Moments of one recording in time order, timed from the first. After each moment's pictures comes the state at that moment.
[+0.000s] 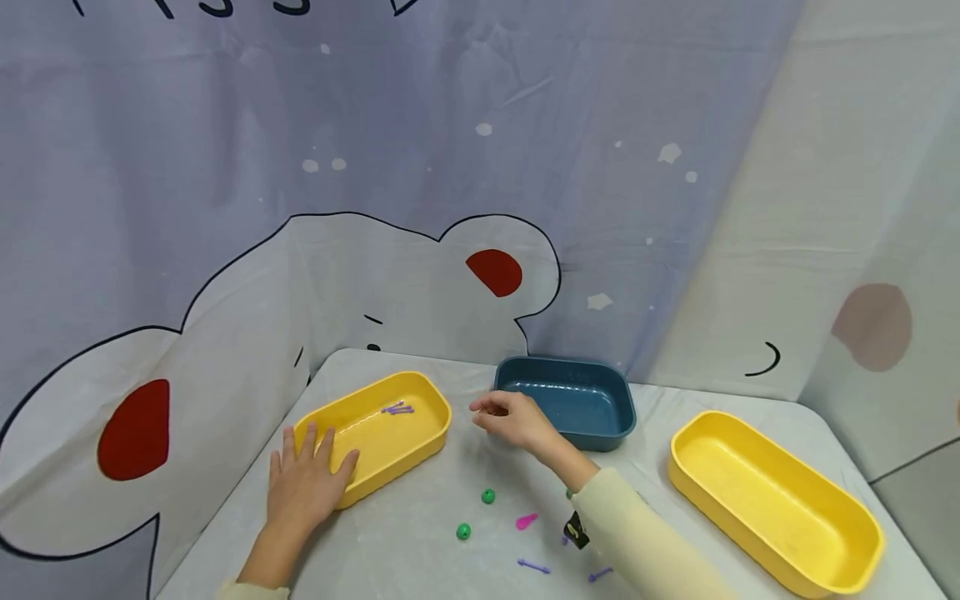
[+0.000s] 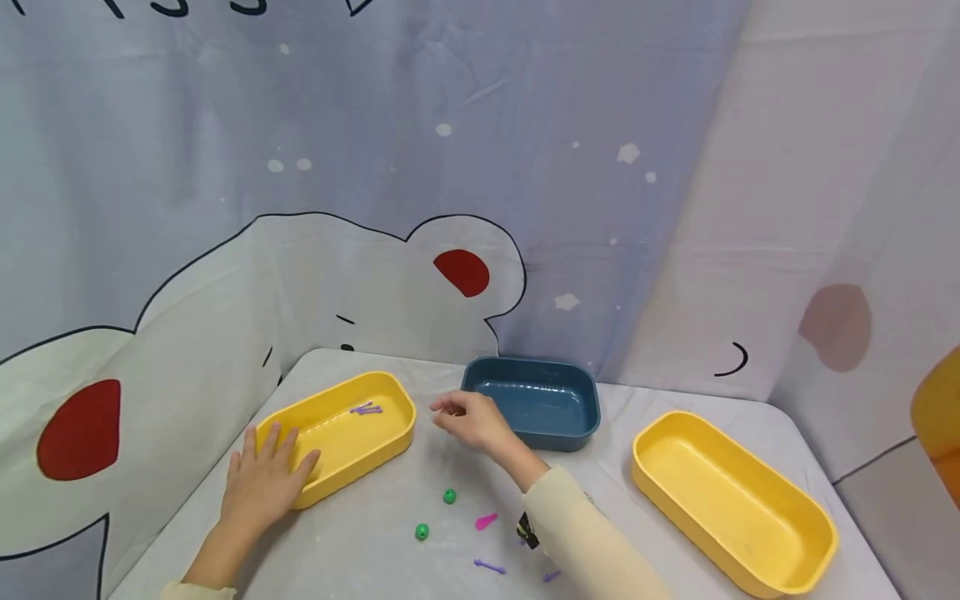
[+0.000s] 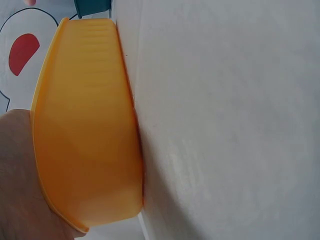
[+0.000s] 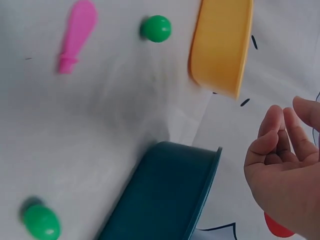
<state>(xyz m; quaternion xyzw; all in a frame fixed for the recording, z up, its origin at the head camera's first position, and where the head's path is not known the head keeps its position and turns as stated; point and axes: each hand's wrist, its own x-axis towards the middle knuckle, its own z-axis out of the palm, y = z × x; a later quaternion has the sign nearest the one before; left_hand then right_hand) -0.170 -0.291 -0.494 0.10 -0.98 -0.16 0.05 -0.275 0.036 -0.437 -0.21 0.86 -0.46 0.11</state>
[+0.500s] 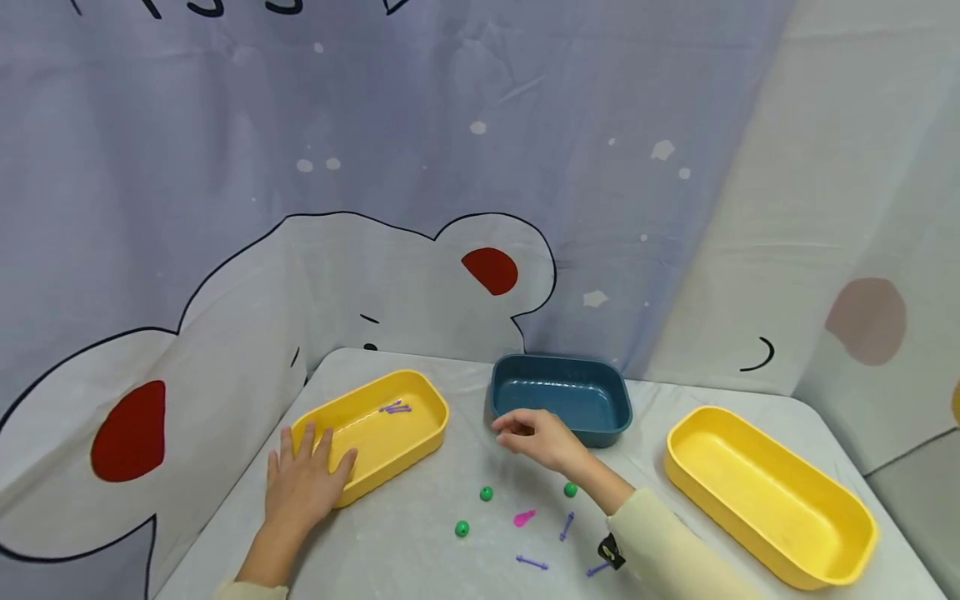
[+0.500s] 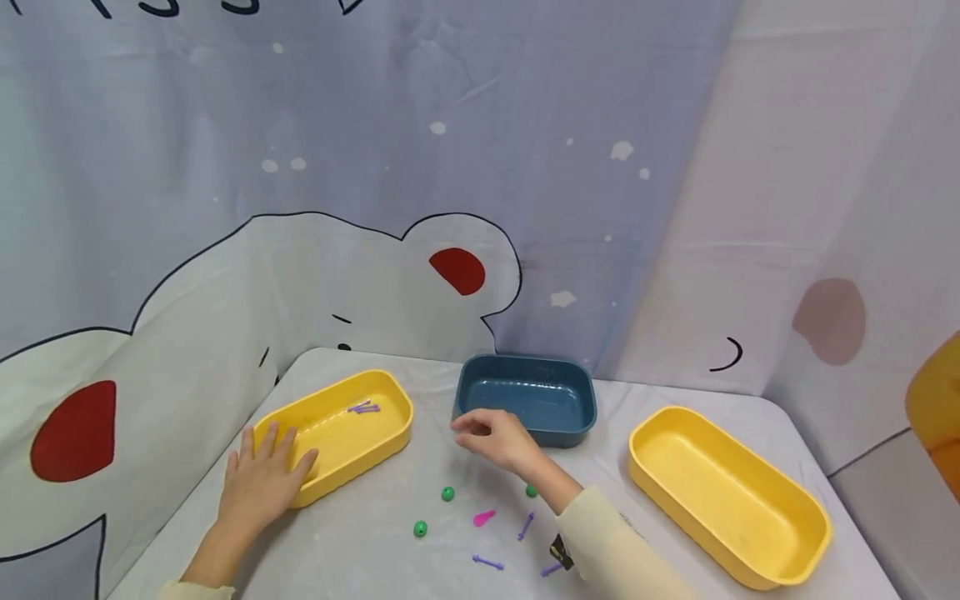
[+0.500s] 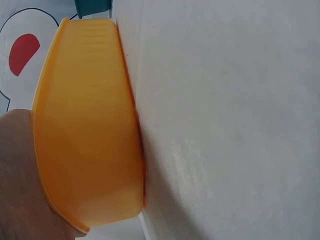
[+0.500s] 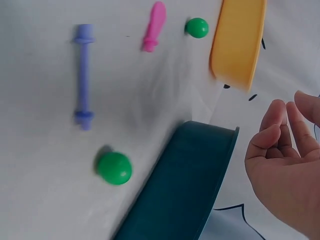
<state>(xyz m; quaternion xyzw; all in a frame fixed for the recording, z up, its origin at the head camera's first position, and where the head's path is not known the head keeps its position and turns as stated) -0.169 -0.290 -0.493 0.10 -0.98 -0.16 0.05 -0.254 0.083 -0.448 -0.23 0.85 -0.46 0.12</state>
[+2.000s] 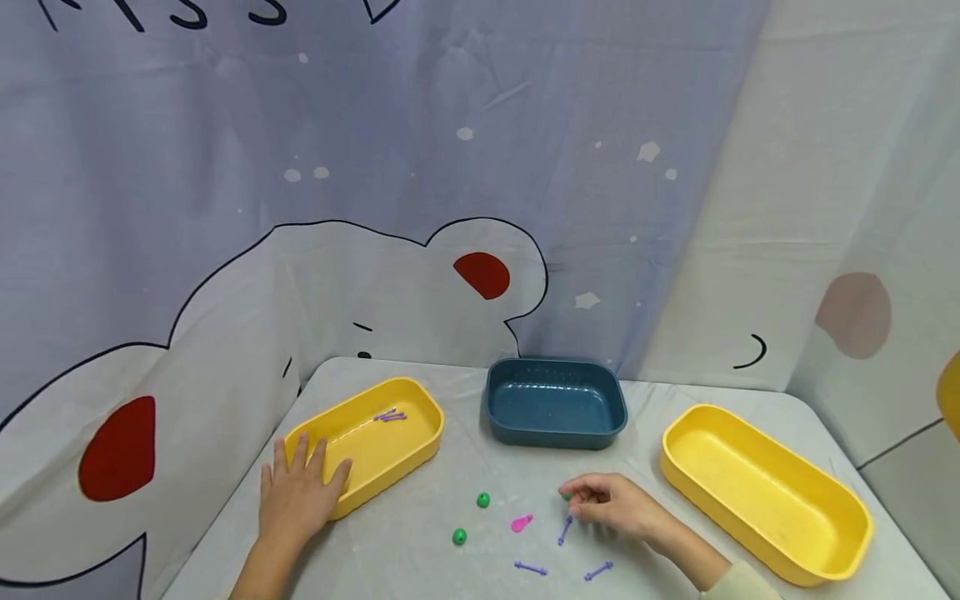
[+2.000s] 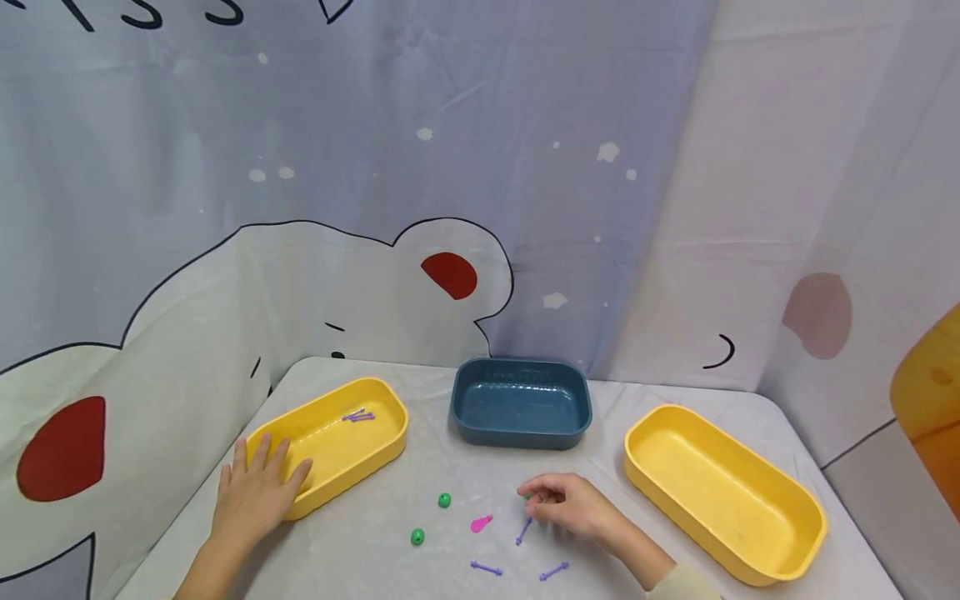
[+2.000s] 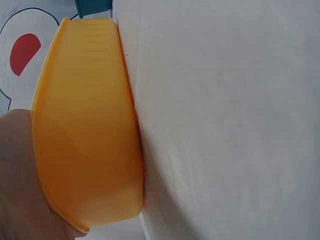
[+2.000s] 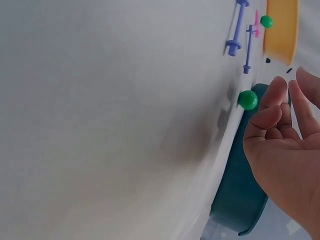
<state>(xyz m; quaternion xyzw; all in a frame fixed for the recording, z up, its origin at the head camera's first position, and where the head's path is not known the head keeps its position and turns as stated) -0.170 -0.291 -0.496 0.10 -0.98 -0.15 0.05 -0.209 0.191 -0.491 -0.21 0.81 -0.50 0.21</state>
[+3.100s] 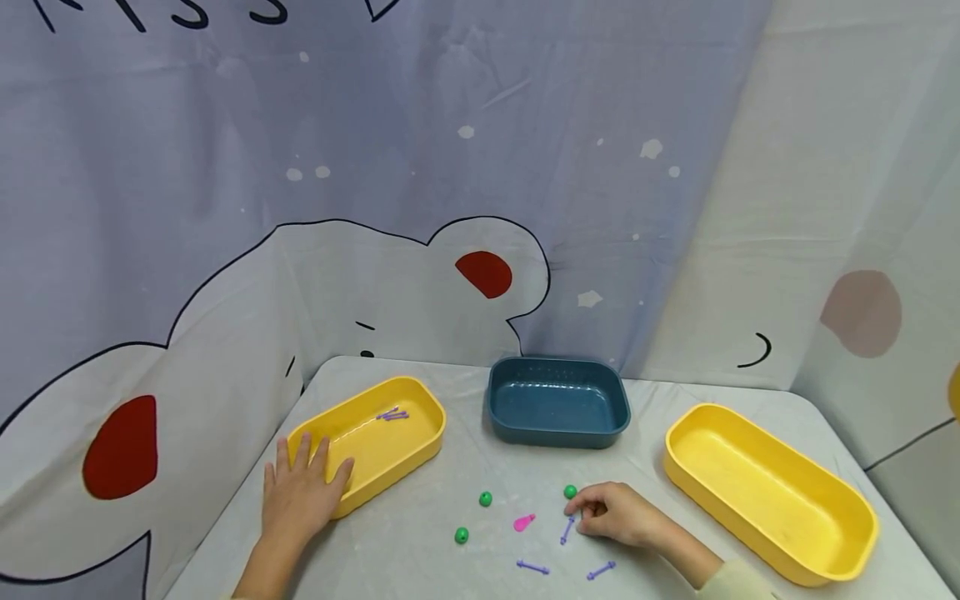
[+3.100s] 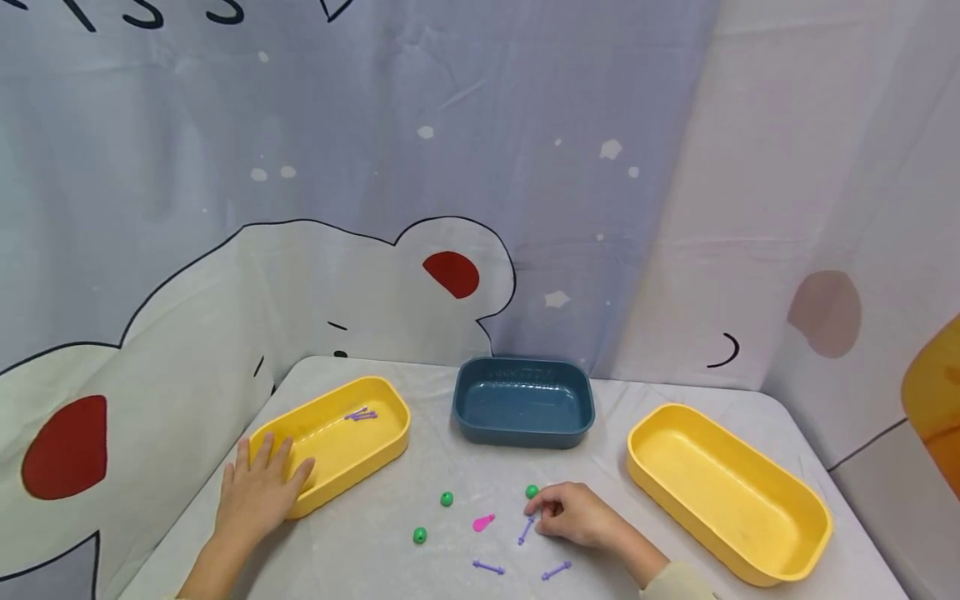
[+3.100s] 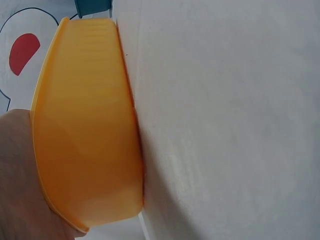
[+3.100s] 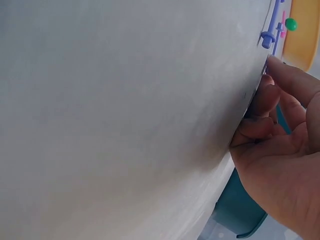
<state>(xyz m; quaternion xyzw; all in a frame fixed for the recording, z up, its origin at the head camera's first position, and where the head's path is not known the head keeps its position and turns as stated) -0.169 -0.290 -0.494 0.10 -0.98 -0.16 0.04 -0.210 0.192 -0.507 -0.26 0.86 -0.41 0.18</state>
